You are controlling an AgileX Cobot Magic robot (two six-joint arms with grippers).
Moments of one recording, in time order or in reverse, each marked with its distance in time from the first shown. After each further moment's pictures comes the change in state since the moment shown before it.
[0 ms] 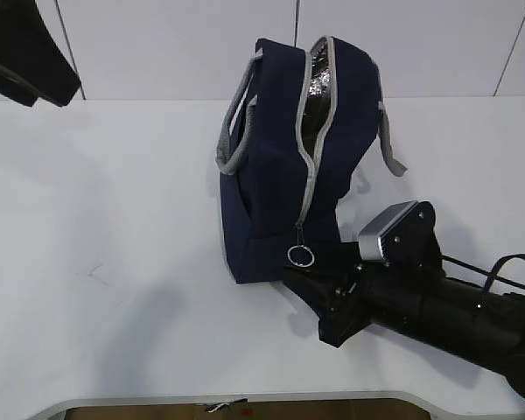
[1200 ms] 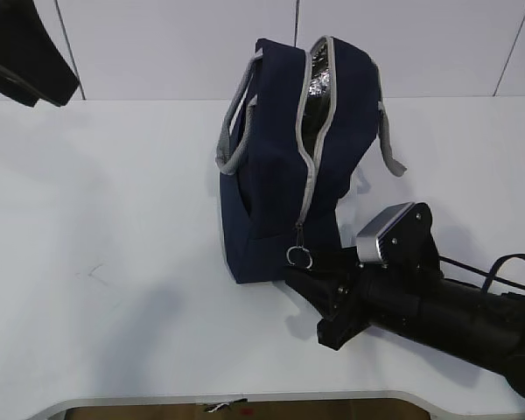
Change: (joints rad) left arm 0.000 0.000 0.000 0.000 0.000 -0.007; right arm 0.000 0.002 -0.007 -0.034 0.009 0.017
